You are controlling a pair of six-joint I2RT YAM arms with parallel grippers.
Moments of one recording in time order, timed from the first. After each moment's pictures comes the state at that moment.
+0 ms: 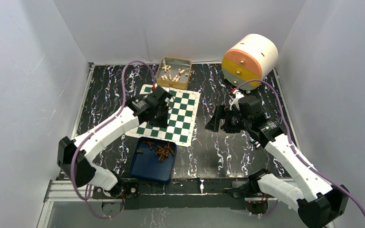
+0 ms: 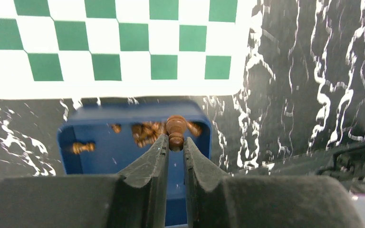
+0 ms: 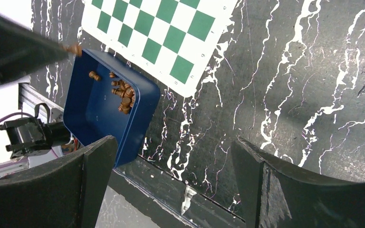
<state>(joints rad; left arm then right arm) -0.77 1.41 1.27 -0.97 -0.15 -0.58 0.51 0.94 0.90 -0.65 -0.28 0.54</state>
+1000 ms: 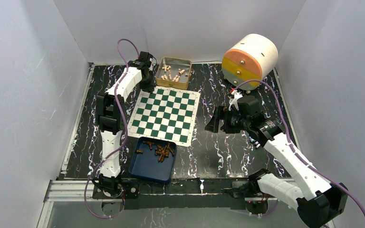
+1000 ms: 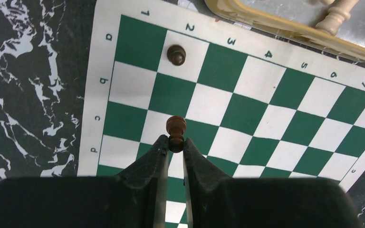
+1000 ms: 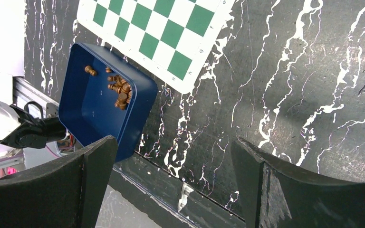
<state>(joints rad) -0.26 2.25 2.01 -0.91 -0.08 -0.33 0.51 0.95 0.89 -0.66 -0.29 0.52</state>
